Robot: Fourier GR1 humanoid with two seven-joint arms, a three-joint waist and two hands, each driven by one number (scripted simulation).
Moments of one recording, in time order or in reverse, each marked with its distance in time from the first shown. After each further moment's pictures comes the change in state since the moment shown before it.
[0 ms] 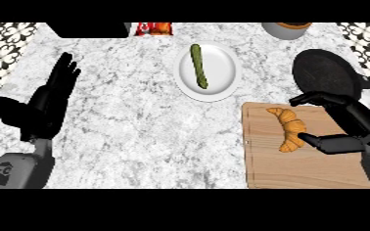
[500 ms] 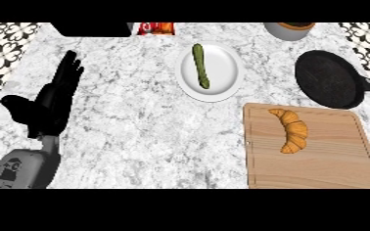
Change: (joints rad) left arm -0.024 -0.024 -0.010 0.025 -0.038 0.019 -0.016; right arm -0.030 -0.337 -0.126 0.193 0.235 -0.023 -0.374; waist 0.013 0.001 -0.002
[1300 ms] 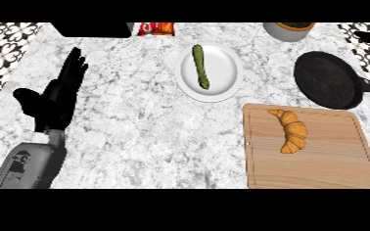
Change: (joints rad) left arm -0.042 -0.036 0.022 0.057 -0.045 -0.023 -0.003; right arm -0.270 -0.065 0.138 -0.015 0.179 0.022 0.092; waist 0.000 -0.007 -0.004
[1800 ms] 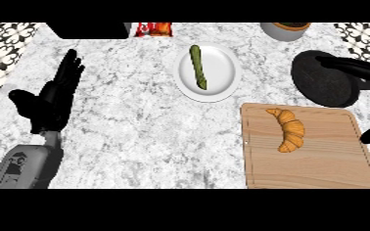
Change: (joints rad) left arm 0.014 -0.005 0.032 0.003 -0.012 -0.020 -0.002; right arm 0.080 0.055 0.078 -0.174 0.004 0.039 0.083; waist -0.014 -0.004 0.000
